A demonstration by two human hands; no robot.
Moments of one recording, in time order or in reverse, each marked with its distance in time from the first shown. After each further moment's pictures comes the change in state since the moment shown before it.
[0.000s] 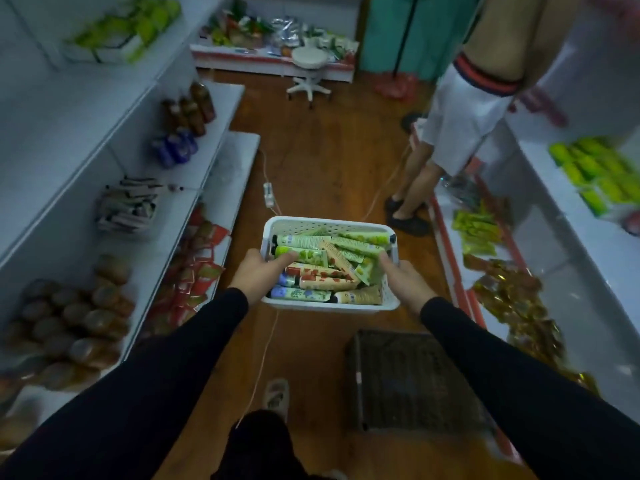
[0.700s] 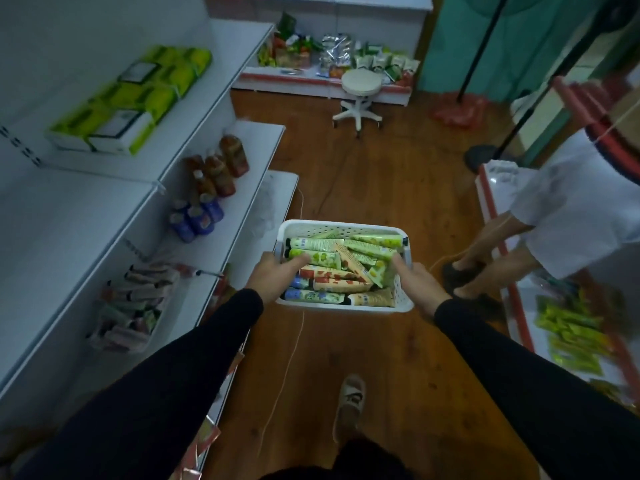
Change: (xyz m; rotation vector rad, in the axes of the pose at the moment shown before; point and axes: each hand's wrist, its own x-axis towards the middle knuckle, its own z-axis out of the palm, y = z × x) left_hand 0.375 0.185 -0.101 -0.028 0.085 -0.021; right_hand 0.453 -0.215 0.022 0.034 -0.121 0.002
